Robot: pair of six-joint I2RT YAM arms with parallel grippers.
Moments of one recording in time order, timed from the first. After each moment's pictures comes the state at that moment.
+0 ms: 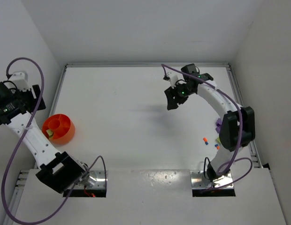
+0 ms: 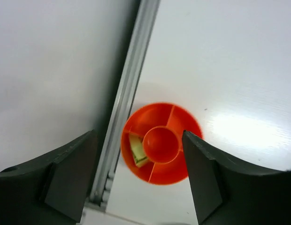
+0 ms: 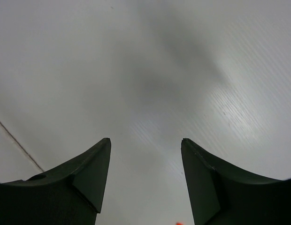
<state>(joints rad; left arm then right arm) 0.82 1.17 1.32 -0.80 0.33 0.36 0.30 1.77 1.45 -0.82 -0.49 -0.38</state>
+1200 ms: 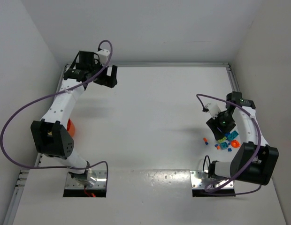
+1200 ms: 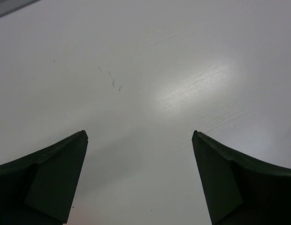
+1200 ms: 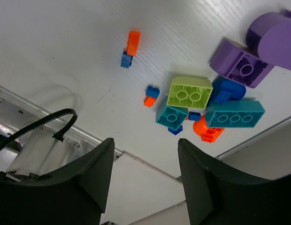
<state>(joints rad) -0.13 1.58 1.55 -0.63 0.24 0.15 -0.23 1.30 0.94 -1.13 -0.15 -0.92</state>
